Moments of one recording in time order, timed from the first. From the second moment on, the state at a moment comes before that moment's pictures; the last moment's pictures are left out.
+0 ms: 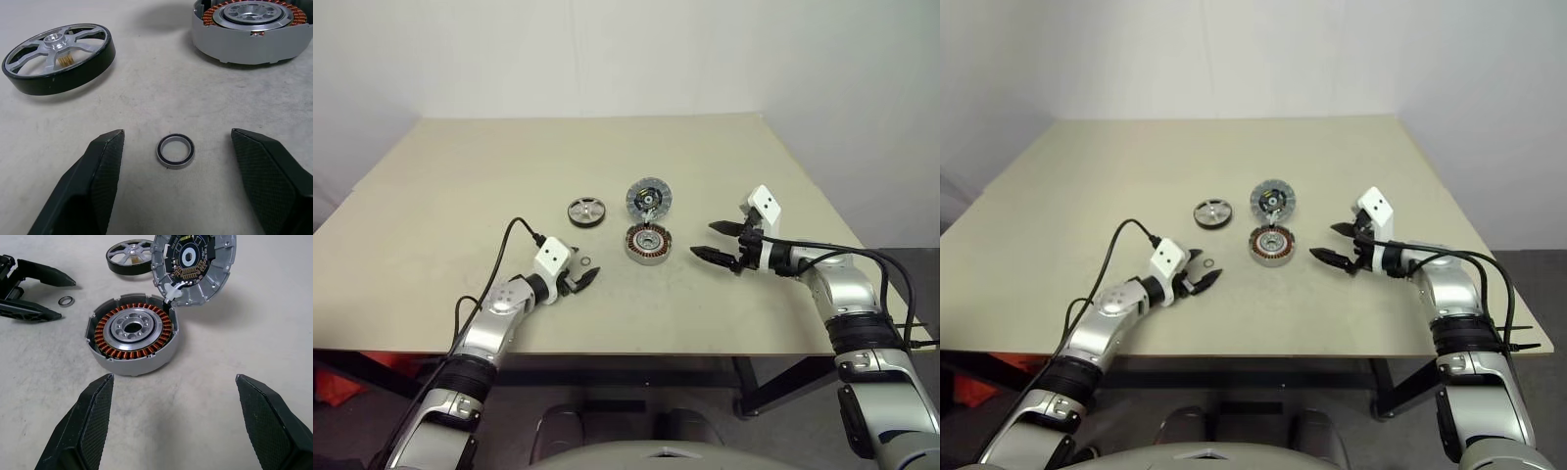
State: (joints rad) left arm -0.27 0.34 -0.16 0.33 -0.12 0.05 -0.60; right arm -0.47 -0.57 -0.01 0.39 0.26 0.29 1.05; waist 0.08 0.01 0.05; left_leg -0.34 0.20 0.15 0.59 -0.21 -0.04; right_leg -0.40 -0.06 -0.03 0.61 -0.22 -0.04
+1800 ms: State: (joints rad) left arm -0.18 0.39 -0.13 0.21 -0.13 0.10 -0.57; right arm -0.49 -0.57 -0.01 0.34 0.26 0.36 1.02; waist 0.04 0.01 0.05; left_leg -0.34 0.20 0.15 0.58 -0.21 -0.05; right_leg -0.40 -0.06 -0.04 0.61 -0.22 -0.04
